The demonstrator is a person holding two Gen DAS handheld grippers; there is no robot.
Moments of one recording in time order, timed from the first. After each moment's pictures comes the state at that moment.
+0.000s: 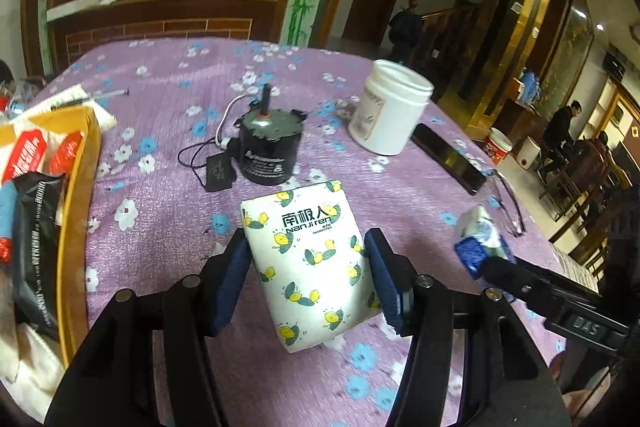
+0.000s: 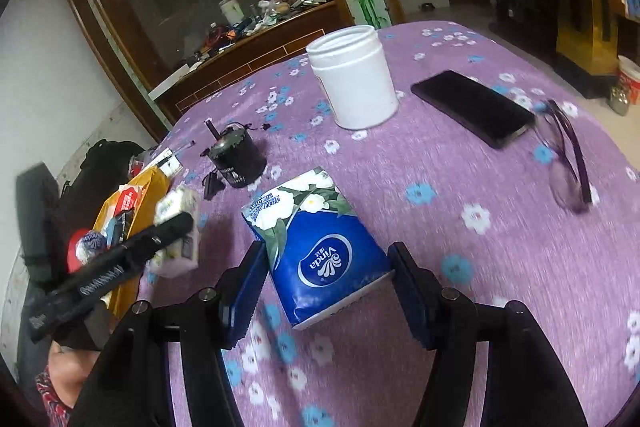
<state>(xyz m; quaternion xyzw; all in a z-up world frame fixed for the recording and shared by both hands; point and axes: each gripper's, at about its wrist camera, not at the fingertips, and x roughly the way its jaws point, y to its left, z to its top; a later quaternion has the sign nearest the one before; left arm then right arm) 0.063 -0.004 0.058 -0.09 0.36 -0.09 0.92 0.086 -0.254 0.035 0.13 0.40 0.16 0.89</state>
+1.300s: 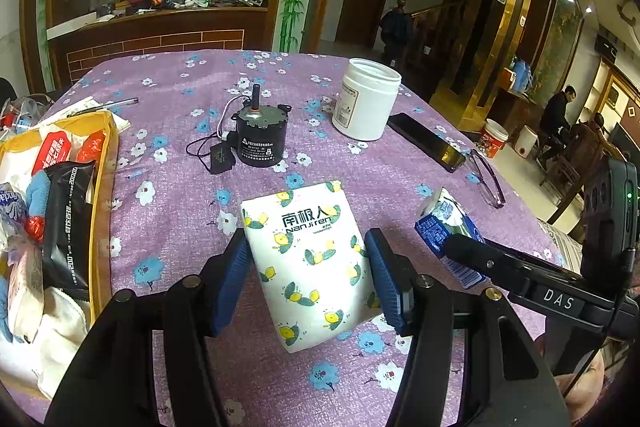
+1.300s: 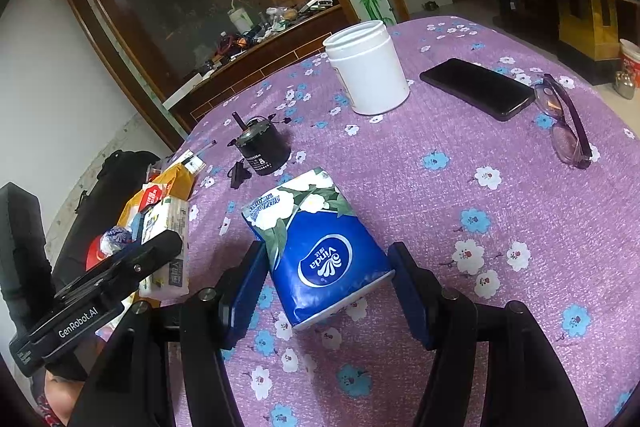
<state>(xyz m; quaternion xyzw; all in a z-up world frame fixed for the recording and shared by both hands) 0.021 -0.011 0.067 -0.07 0.35 -0.09 0.93 0.054 -0.244 0.032 0.16 0.39 0.18 0.89</state>
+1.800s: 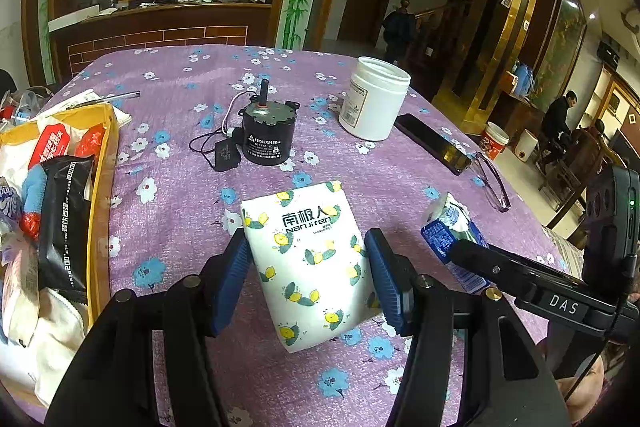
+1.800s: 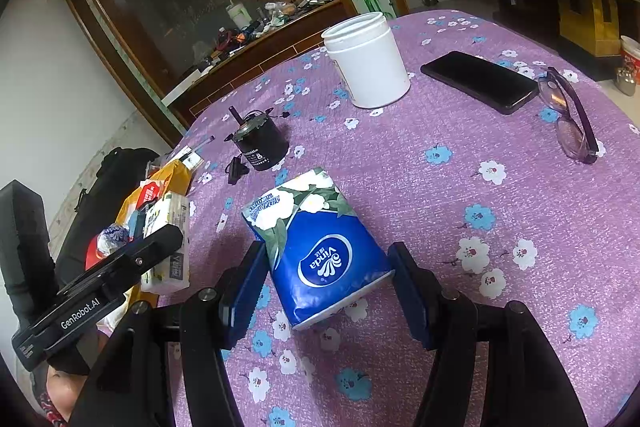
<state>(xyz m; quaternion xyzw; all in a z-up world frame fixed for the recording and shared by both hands) 0.027 -0.002 0.061 -0.08 0.36 -0.09 0.93 0.058 -0.240 0.028 0.16 0.40 0.18 0.89</state>
